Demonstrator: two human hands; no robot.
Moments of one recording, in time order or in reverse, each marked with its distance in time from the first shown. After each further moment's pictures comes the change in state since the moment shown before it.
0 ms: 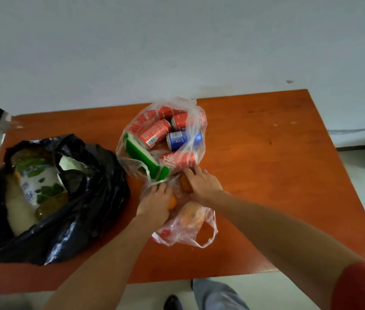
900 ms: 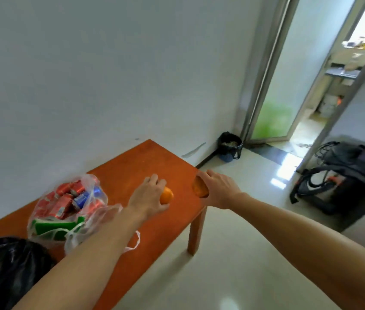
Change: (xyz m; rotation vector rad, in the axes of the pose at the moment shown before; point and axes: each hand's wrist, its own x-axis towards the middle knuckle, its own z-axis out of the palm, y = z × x) left_hand -0.173 0.157 -0.155 -0.027 0.451 0.737; right_hand -0.408 -0.004 -0.030 -0.042 0.568 0.628
